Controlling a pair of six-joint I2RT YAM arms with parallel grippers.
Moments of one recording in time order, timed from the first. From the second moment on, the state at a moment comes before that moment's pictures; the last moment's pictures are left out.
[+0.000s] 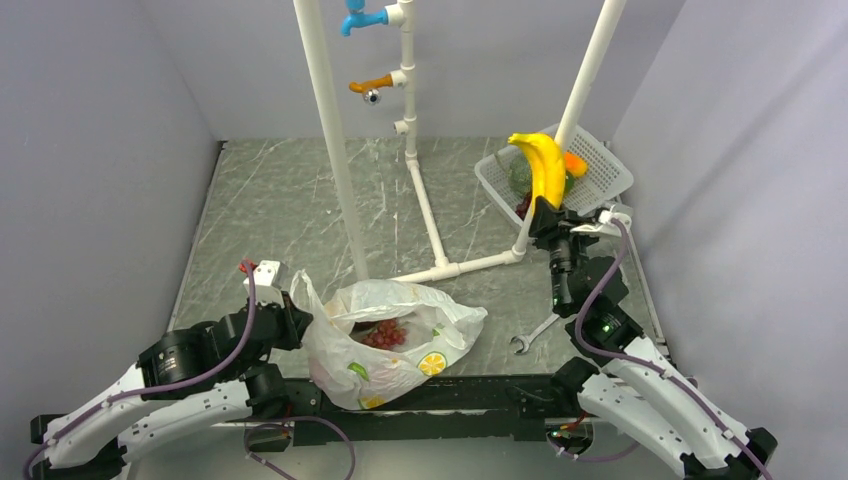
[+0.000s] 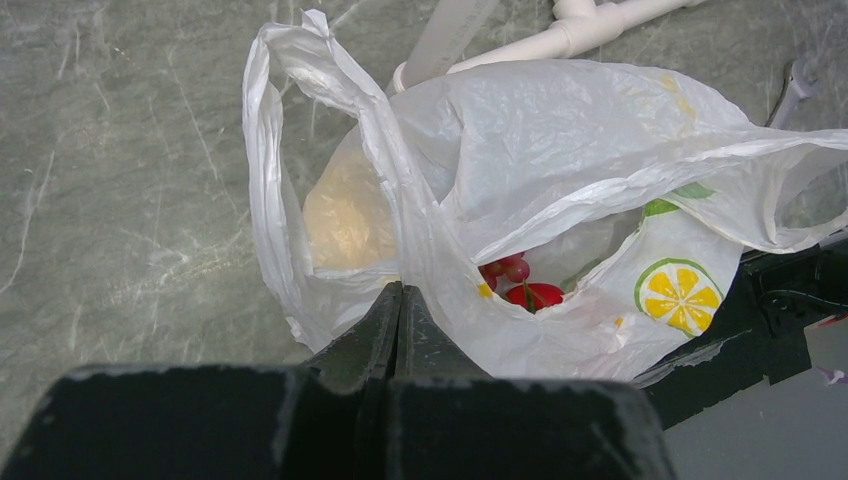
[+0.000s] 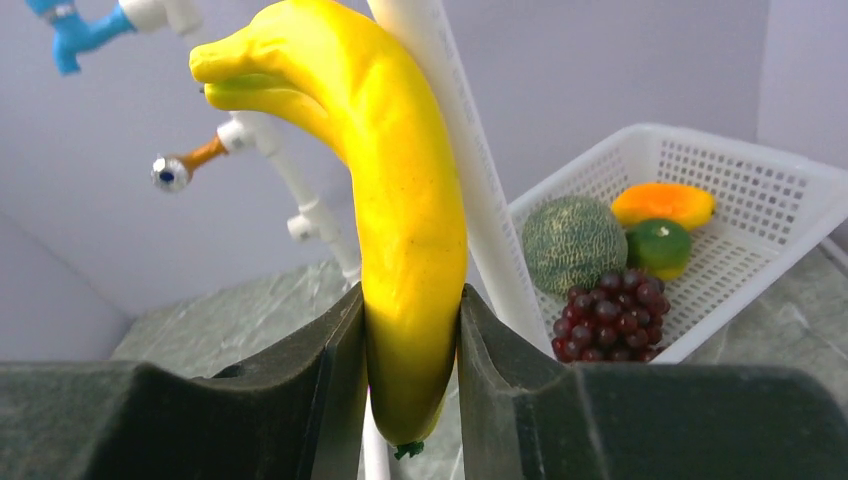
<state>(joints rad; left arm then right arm) -1.11 0.34 0.76 -1.06 -0.54 -0.77 0.66 0.61 0.62 0.21 0.68 0.24</state>
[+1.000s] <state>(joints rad) -1.13 0.34 0.76 -1.06 -0.54 -0.77 0.43 0.88 0.95 0.20 1.15 0.36</state>
